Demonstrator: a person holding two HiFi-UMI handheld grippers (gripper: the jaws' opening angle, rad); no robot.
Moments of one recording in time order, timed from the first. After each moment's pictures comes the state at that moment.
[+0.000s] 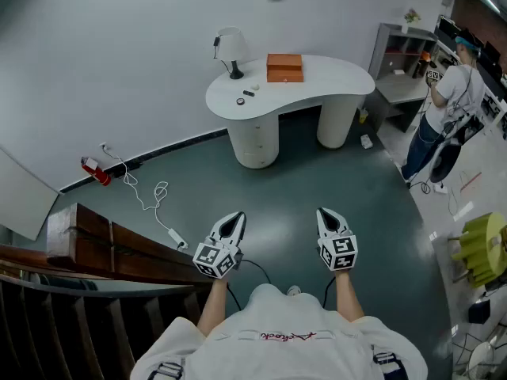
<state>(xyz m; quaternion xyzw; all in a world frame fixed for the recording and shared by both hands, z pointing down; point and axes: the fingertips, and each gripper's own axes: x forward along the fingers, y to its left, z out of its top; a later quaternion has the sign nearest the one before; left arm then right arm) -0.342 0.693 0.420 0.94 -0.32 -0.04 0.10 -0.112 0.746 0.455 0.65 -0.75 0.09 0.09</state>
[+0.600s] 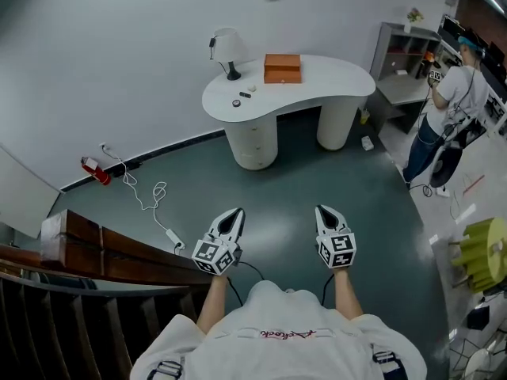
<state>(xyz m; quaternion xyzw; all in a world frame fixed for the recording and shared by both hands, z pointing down) -0.296 0.669 0.415 0.94 -0.33 -0.04 0.10 -0.067 0.721 0.458 0.64 -0.76 0.09 0.07</state>
